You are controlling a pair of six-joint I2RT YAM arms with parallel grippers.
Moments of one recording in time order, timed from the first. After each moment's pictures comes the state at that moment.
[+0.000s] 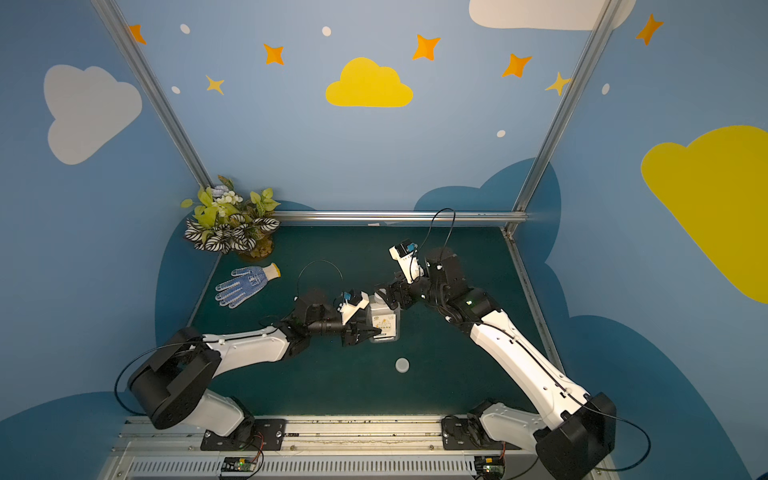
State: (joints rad) left arm -0.67 1.53 0.63 0.55 0.71 -0.01; right arm 0.59 1.18 1.09 -0.43 -0.38 0.09
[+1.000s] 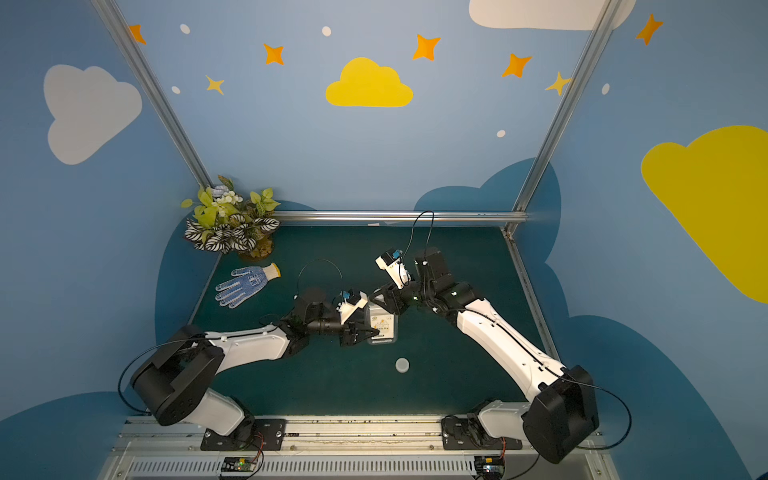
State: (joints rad) left arm -0.64 1.54 0.63 0.53 0.75 -0.03; right arm 0.60 1.30 1.09 -0.44 -0.58 0.04
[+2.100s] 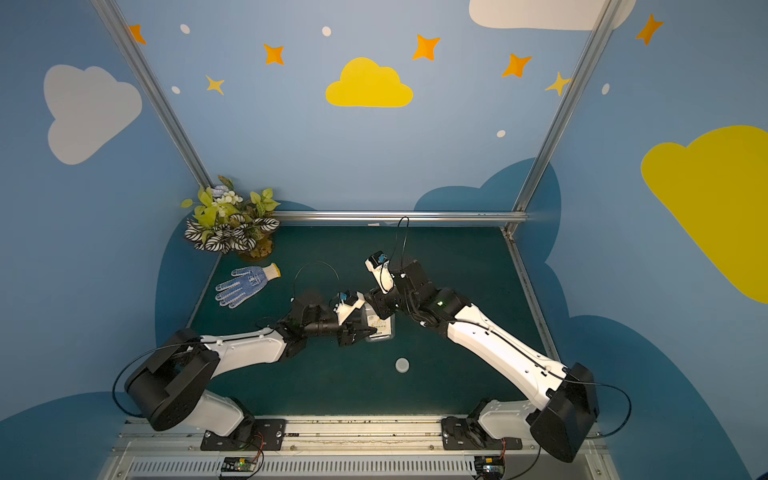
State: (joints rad) left arm -0.64 1.51 0.59 0.55 0.68 0.00; right arm 0.82 1.30 1.16 -0.51 -0.08 0.13
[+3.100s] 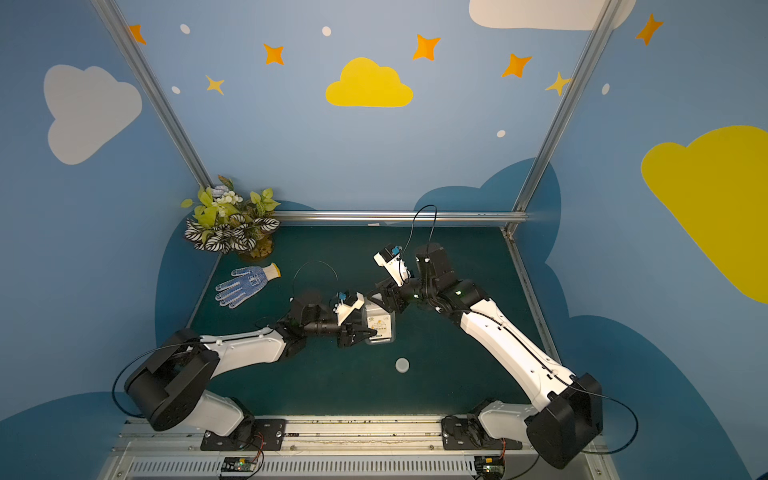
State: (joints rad) left arm -0.63 1.51 0.59 0.55 0.75 -0.03; right arm 0.61 1.29 1.16 -0.49 -0.59 0.02
